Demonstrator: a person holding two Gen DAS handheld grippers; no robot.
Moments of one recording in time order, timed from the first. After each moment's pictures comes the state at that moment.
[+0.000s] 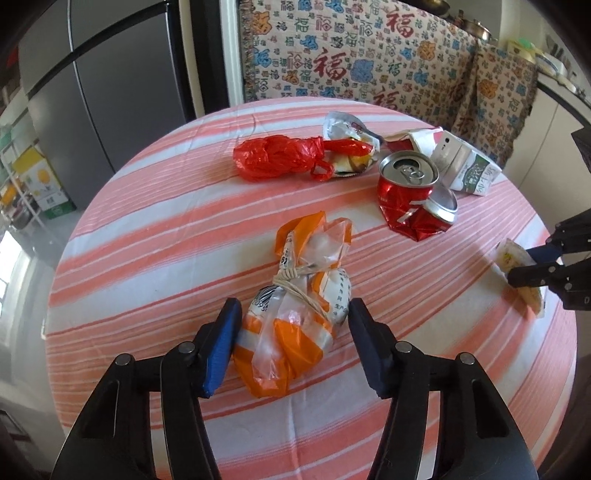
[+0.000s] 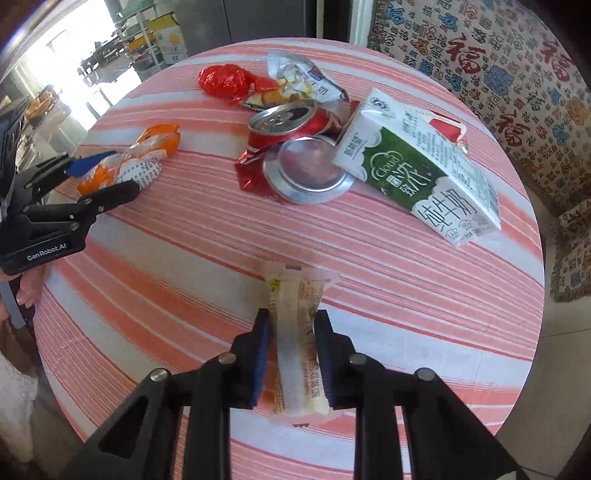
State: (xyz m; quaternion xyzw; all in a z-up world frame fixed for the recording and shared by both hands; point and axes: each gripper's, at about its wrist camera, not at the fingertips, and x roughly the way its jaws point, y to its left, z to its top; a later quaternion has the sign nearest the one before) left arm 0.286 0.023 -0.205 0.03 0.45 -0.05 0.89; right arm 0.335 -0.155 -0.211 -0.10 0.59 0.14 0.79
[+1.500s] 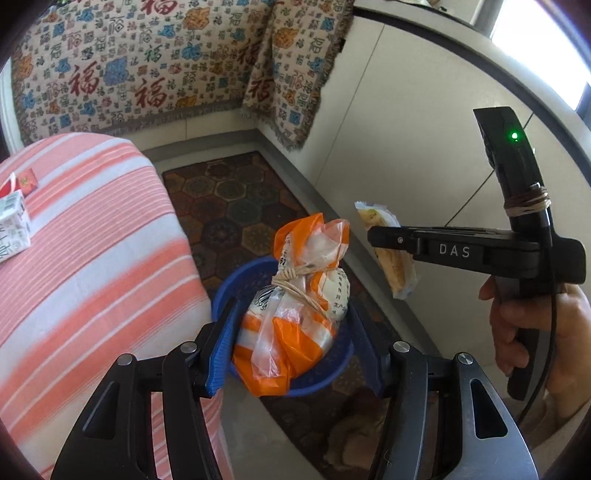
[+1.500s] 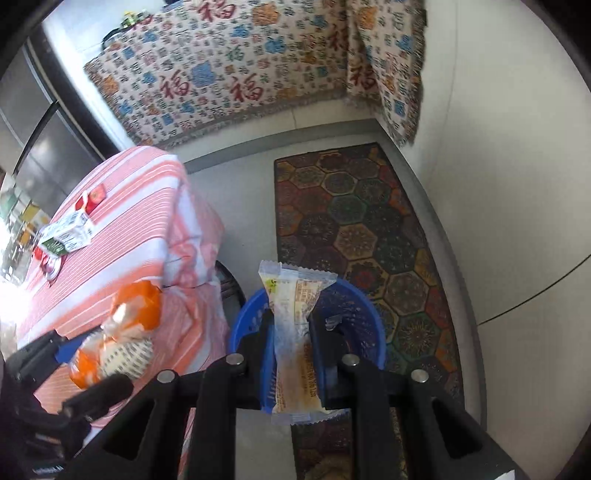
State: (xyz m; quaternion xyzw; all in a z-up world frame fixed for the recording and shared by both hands) left arm 0.262 -0.402 -0.214 0.04 0.47 -0.31 0.83; right arm 0.200 -0.536 -0.212 0.17 0.50 -0.11 0.84
